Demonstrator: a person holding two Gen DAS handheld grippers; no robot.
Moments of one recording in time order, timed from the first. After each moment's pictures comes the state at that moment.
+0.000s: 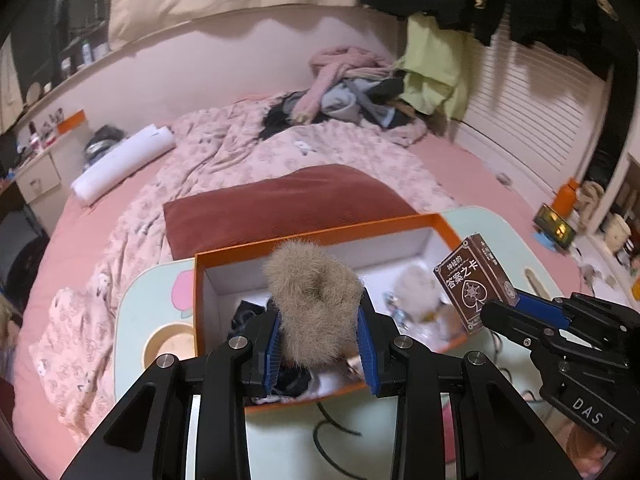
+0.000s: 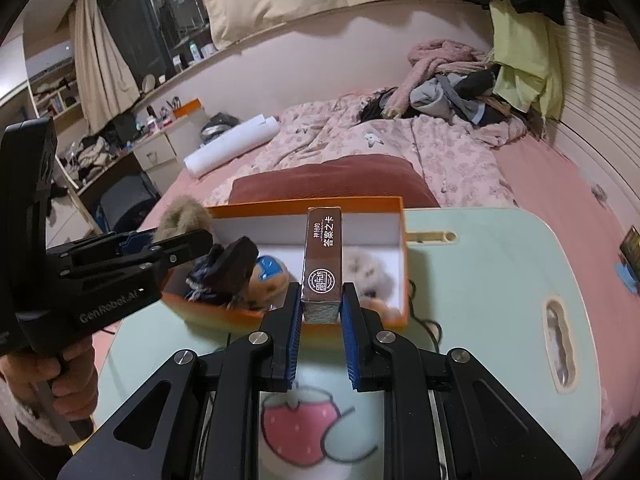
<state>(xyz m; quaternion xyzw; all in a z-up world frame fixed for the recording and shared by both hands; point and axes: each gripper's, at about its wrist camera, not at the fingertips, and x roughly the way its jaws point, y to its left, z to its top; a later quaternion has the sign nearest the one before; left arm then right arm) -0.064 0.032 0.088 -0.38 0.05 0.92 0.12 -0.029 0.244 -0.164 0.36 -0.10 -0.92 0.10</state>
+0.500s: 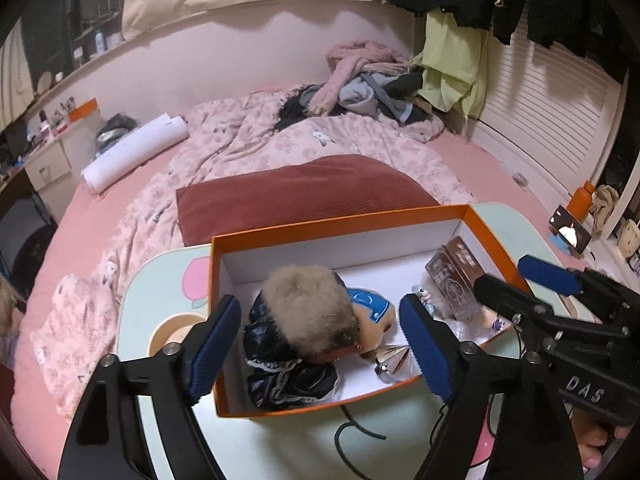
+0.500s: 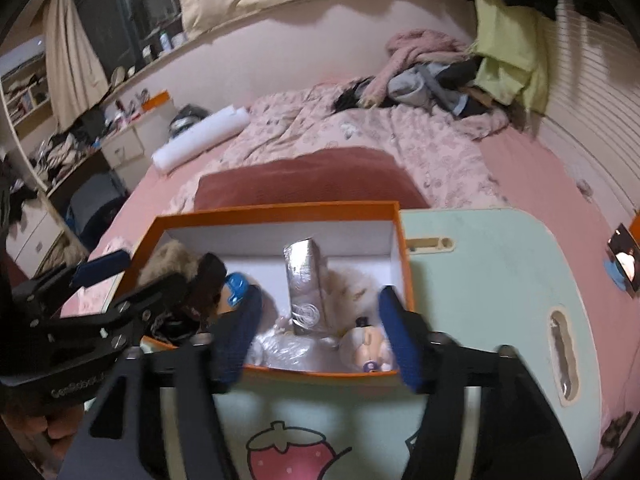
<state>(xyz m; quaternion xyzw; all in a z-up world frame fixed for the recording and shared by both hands) -0.059 0.019 0.074 -0.38 0.05 0.92 0.09 -0.054 0.237 -0.172 0.37 -0.09 -0.92 0.04</state>
